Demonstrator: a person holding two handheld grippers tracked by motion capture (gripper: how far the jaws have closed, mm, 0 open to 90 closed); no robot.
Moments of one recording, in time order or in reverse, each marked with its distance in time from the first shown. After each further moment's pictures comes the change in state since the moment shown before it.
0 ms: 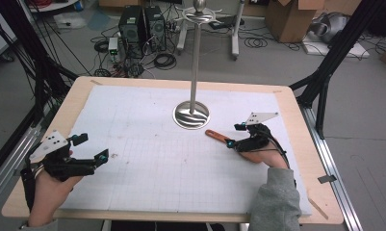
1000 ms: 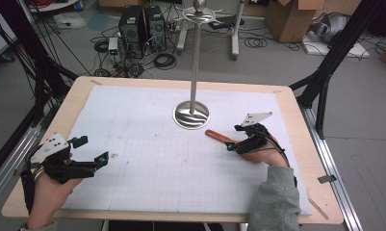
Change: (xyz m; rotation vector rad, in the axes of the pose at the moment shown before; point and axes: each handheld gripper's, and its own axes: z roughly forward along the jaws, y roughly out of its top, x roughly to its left) left arm 0.000 -0.005 -0.004 0.020 0.008 0.003; right arm -0.005 -0.002 0.010 0.086 -0.019 -0.062
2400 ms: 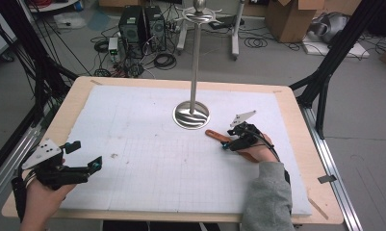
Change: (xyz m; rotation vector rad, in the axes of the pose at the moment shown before) left arm 0.002 -0.009 -0.014 0.014 0.028 -0.011; right arm -0.007 0.001 0.036 0.166 -0.017 -0.022
